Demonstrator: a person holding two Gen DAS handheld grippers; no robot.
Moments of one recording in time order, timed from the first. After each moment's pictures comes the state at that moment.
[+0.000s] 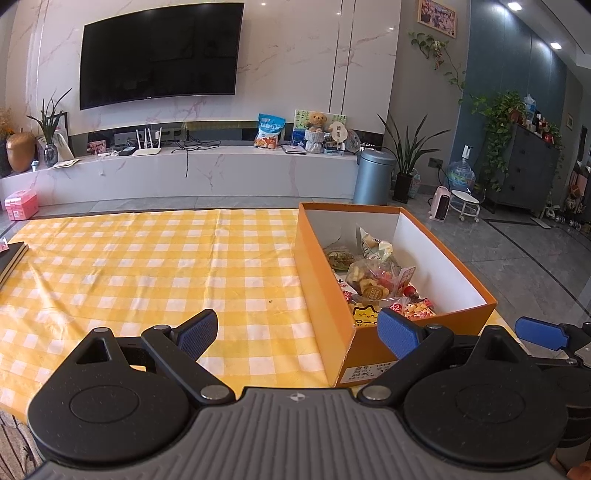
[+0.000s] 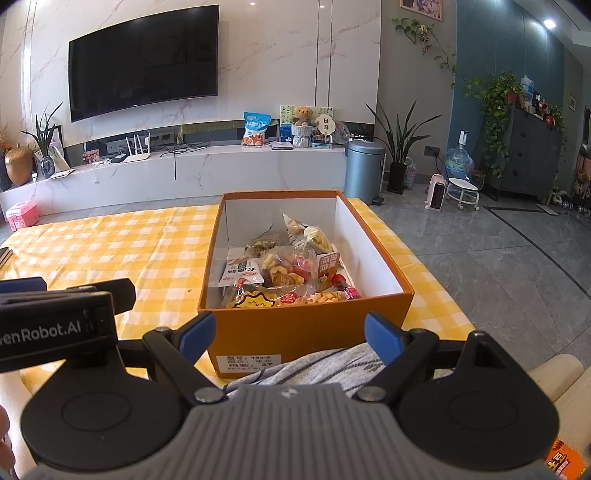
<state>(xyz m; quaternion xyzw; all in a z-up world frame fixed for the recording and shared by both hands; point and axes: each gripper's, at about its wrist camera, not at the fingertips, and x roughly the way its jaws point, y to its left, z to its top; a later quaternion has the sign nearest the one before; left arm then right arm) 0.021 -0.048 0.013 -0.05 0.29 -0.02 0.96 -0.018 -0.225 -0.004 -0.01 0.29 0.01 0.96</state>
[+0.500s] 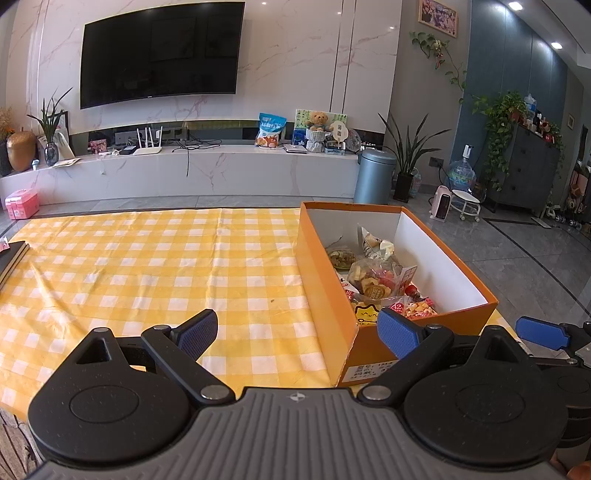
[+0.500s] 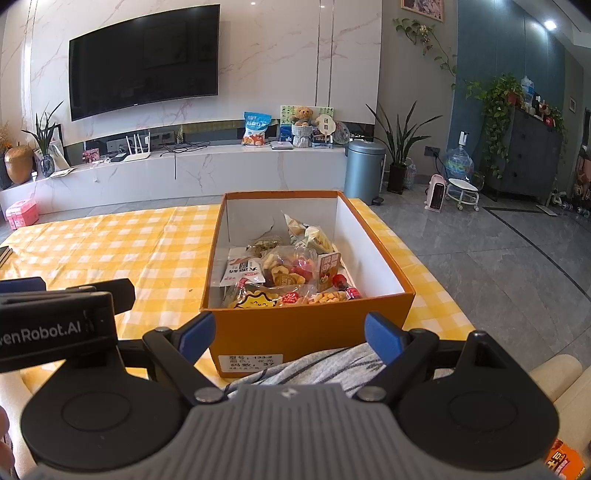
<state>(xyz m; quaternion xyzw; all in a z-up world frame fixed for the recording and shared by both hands) 0.021 -0.047 0.013 -0.05 0.29 -0.02 0.96 -0.020 -0.225 -0.003 -0.01 0.29 0.01 0.96</state>
